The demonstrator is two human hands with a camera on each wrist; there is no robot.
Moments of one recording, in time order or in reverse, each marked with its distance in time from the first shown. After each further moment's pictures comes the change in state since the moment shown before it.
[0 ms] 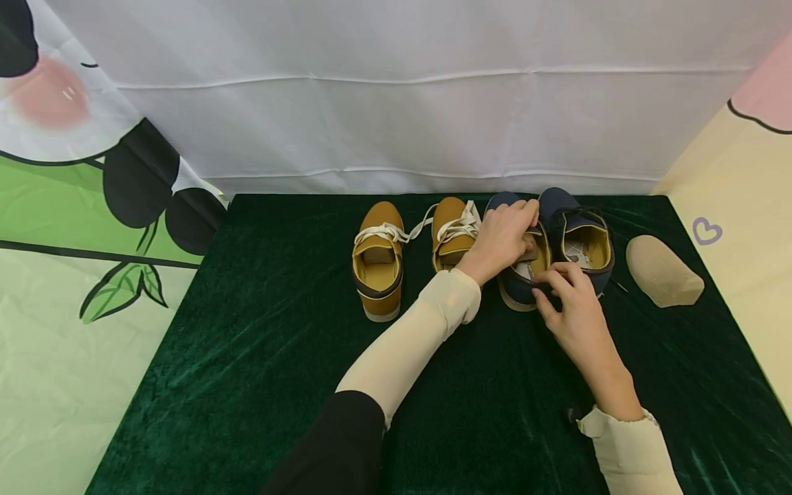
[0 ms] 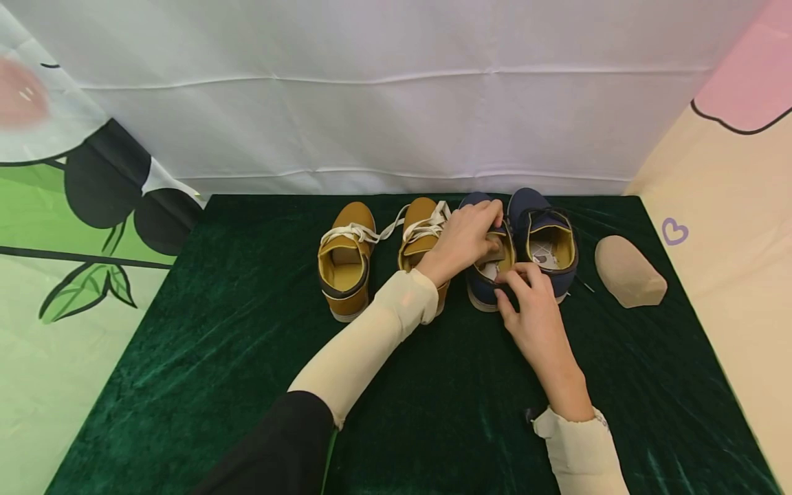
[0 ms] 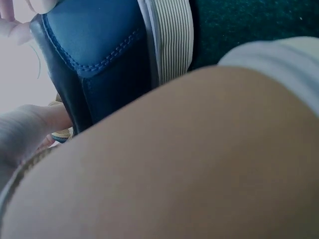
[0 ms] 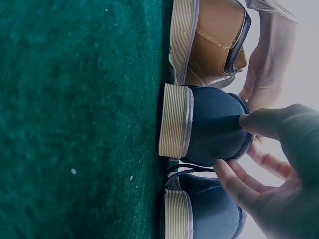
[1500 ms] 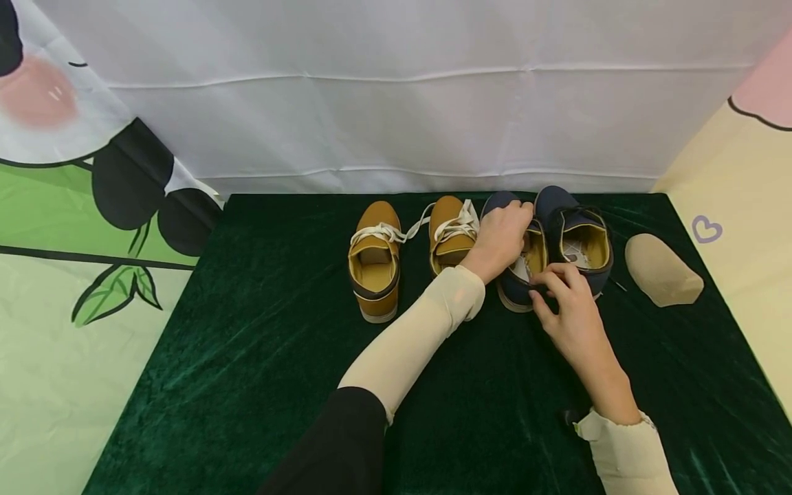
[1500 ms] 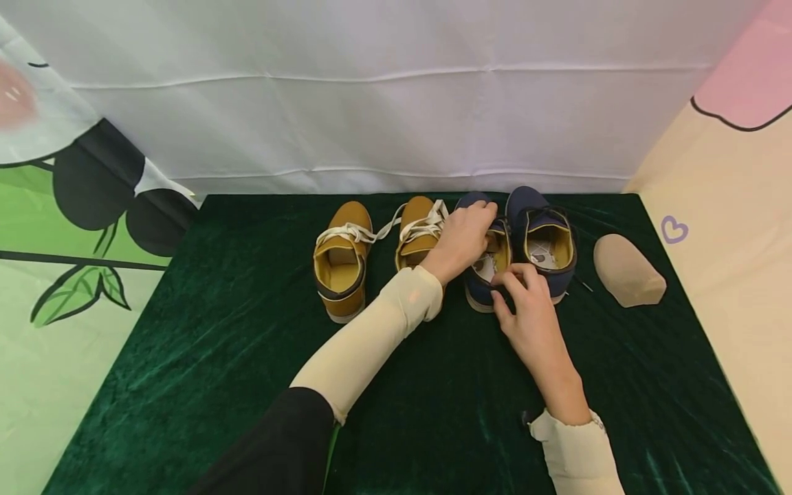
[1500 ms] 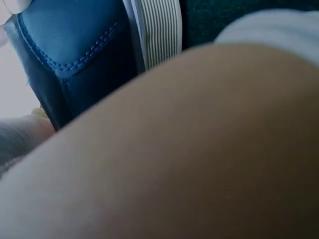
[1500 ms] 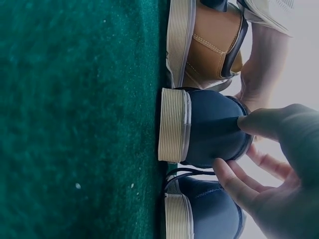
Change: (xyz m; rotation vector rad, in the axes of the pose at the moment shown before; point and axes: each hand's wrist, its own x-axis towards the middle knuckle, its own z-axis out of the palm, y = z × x) left_hand 0.013 0.006 0.009 0.149 -0.079 -0.085; right_hand -0.001 -0.001 0.001 0.017 0.009 -0.009
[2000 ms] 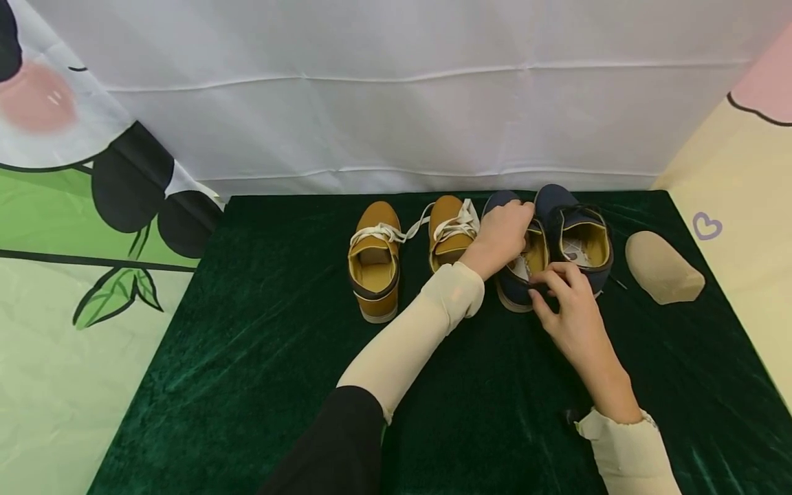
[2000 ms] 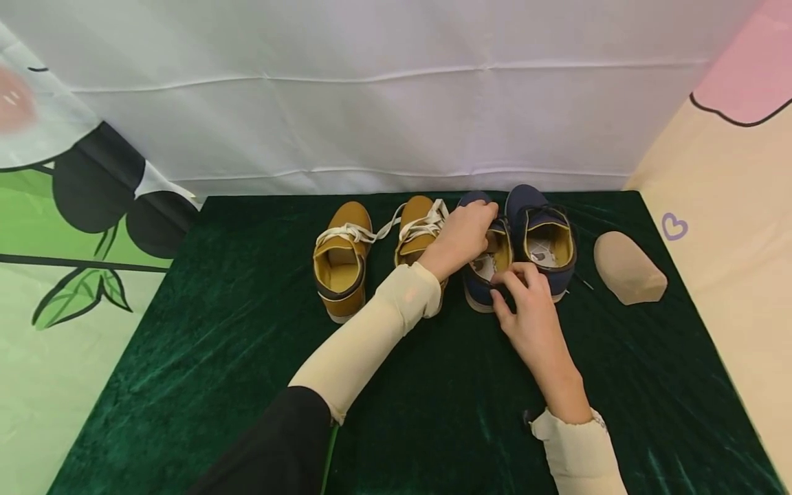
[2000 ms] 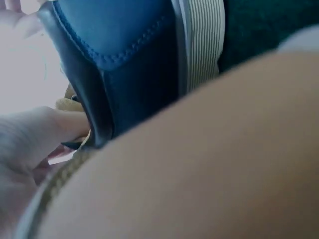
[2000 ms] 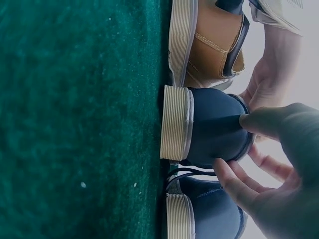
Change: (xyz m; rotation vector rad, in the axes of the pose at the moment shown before) left_hand -0.001 0.003 -0.013 0.015 -0.096 0.013; right_hand -0.002 0.000 0.001 0.007 0.011 0.004
